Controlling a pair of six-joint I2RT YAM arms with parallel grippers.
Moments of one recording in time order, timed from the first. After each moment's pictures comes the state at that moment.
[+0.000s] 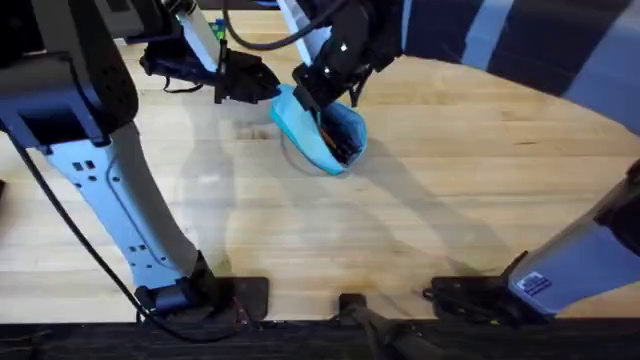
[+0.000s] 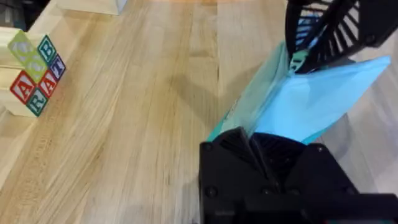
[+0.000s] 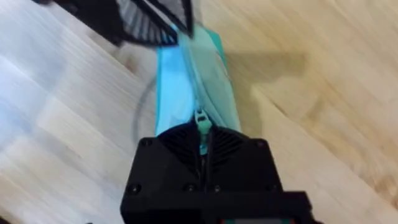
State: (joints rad) left arm 0.19 2.24 1.63 -1.29 1.19 1.88; right arm 0.71 1.87 1.59 -0.82 0.03 0.03
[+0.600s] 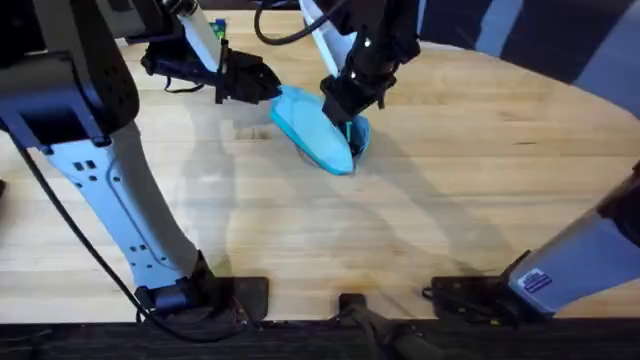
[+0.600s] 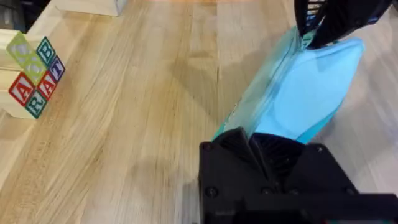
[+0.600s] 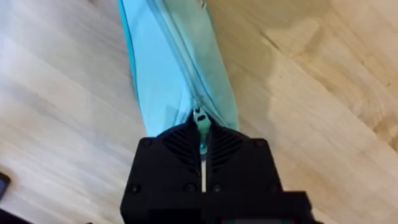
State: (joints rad) left arm 0.19 2.24 1.63 -1.29 1.18 1.88; right arm 0.65 1.87 1.61 -1.08 0.00 0.01
